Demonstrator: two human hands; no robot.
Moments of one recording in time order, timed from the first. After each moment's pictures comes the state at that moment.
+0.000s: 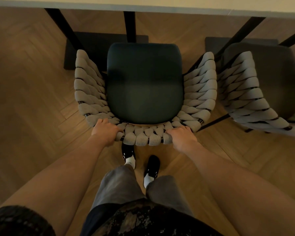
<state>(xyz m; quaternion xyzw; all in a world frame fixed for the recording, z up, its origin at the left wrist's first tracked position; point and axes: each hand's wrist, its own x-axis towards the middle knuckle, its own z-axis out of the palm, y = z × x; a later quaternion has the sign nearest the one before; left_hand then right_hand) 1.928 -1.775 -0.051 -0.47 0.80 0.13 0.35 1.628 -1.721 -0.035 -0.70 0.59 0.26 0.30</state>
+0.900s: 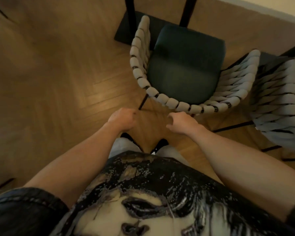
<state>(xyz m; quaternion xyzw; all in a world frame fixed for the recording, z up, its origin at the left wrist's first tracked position) 1.976 -1.597 0.022 -0.70 0.59 0.38 0.13 1.733 -1.647 0.032 -0.75 0.51 0.26 0.34</state>
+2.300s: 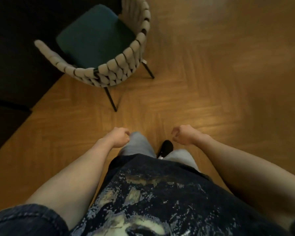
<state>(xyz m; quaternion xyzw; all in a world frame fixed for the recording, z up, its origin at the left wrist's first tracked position) 2.348 -1.017 0.011 -0.84 -0.22 0.43 -0.24 2.493 -1.274 0.020 -0.82 -0.22 0.52 0.03</state>
